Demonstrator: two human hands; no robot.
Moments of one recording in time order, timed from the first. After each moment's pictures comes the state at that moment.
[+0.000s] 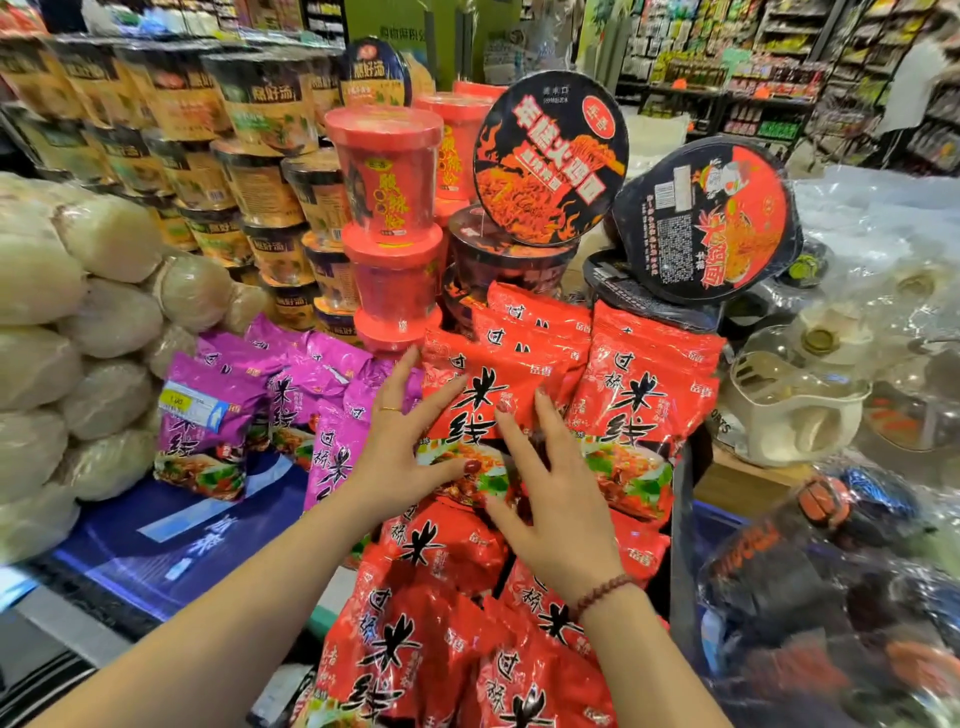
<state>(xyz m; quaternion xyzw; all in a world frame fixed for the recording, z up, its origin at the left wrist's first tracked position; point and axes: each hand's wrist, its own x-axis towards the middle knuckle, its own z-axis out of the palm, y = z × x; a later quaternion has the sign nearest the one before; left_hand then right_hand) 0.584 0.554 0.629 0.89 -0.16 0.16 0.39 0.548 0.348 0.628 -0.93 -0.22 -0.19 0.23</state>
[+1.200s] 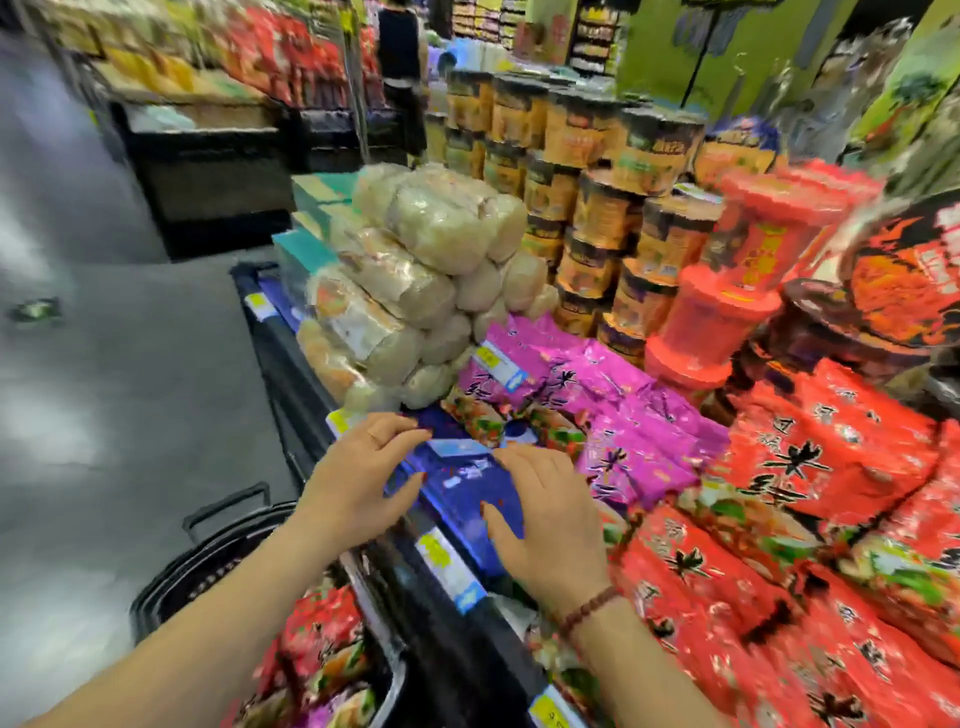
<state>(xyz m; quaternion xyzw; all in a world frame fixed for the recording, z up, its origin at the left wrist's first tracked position) 0.365 0.804 0.613 0.96 0.02 0.26 0.14 0.456 0.589 0.634 -0.82 -0.47 -0.19 0.27</state>
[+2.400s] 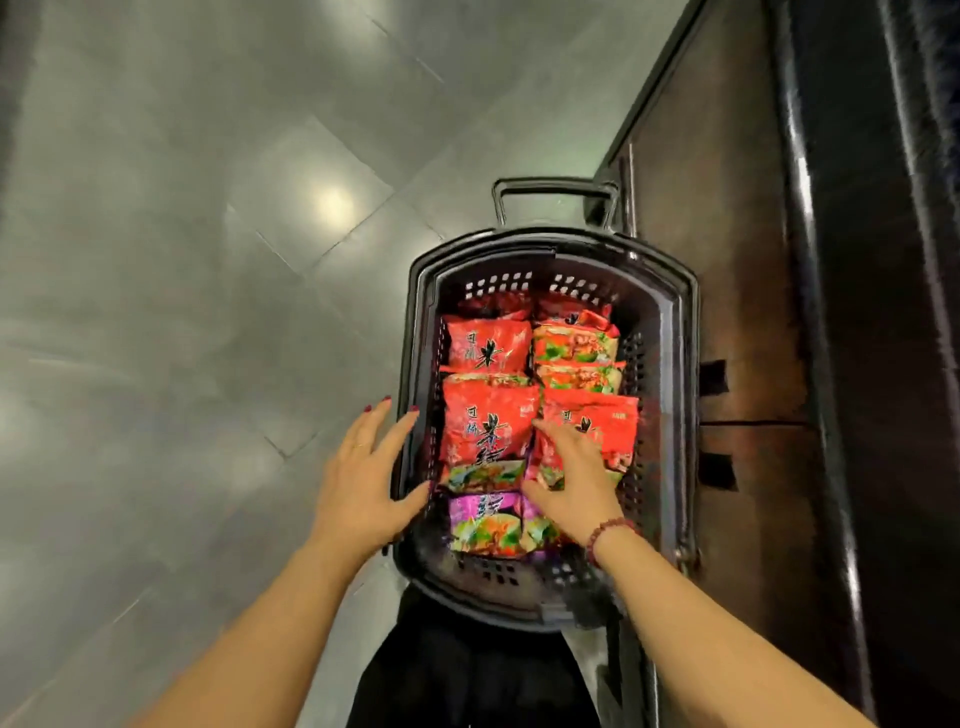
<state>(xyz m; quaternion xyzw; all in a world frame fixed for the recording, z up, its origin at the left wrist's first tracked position) 0.073 0.907 0.183 0.76 0.57 -0.02 0.32 0.321 0.847 0.182 -0.75 -0.46 0.46 0.10</state>
